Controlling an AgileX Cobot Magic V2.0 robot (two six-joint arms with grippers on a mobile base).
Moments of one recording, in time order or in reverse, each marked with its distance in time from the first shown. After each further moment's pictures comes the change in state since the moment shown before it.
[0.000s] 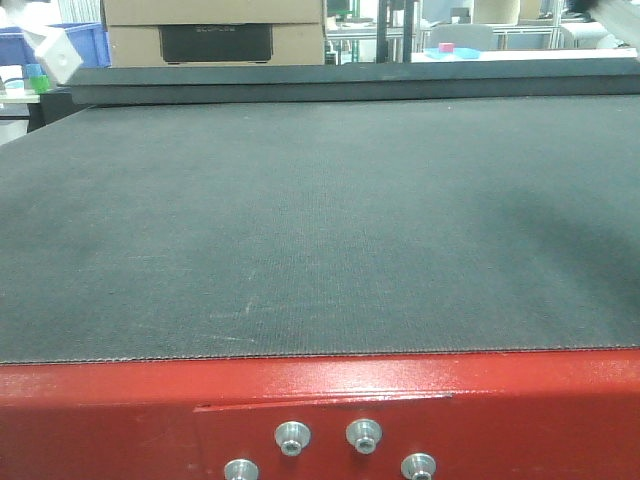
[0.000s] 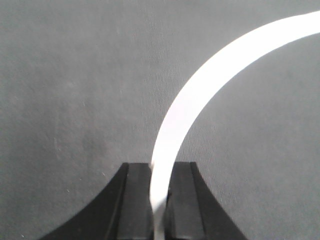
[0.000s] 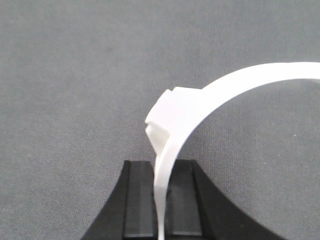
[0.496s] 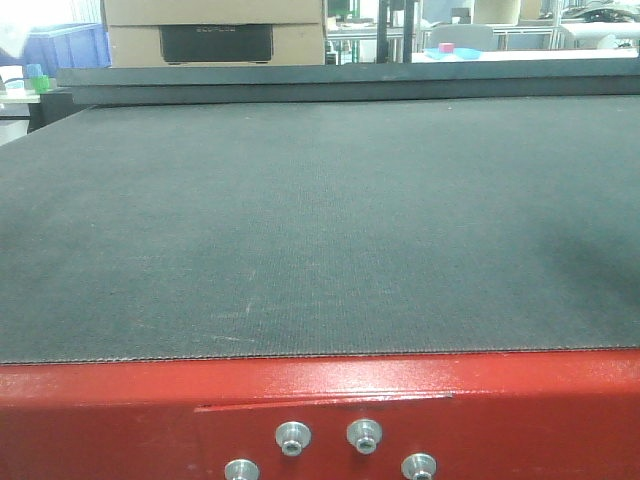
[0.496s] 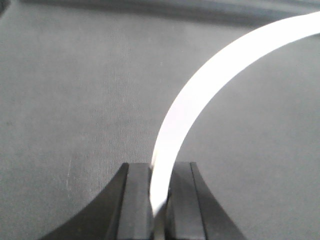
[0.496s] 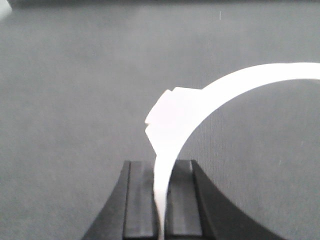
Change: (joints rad) left arm 0.000 -0.351 0.380 0.000 -0.391 -0.002; right arm 0.000 -0.477 0.511 -0.005 -0.435 0.000
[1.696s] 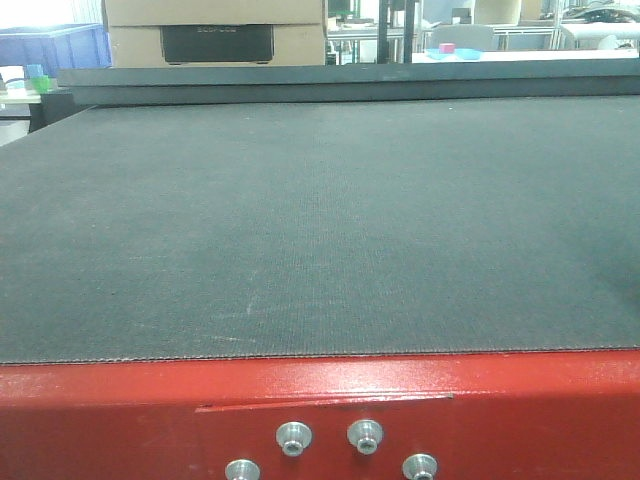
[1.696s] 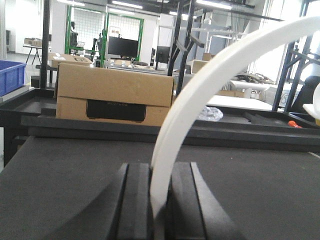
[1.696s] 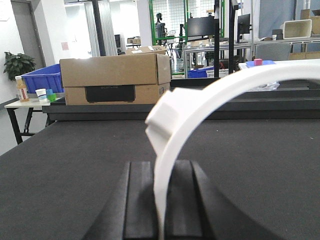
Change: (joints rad) left arm 0.000 -0.519 0.262 0.038 -0.207 0.000; right arm 0.000 -0.425 0.048 0.000 0.011 0.000
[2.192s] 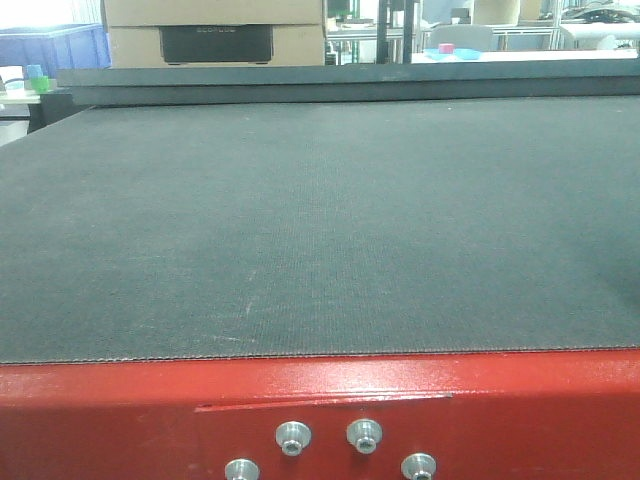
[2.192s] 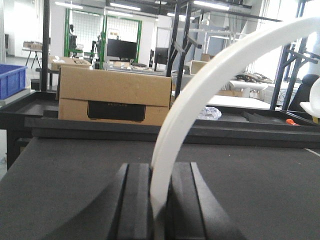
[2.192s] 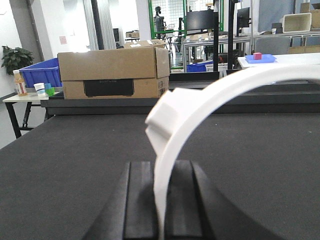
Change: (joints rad) left arm 0.000 -0.141 0.001 0.026 0.136 0.000; right arm 0.000 0.000 0.000 0.000 0.022 0.000
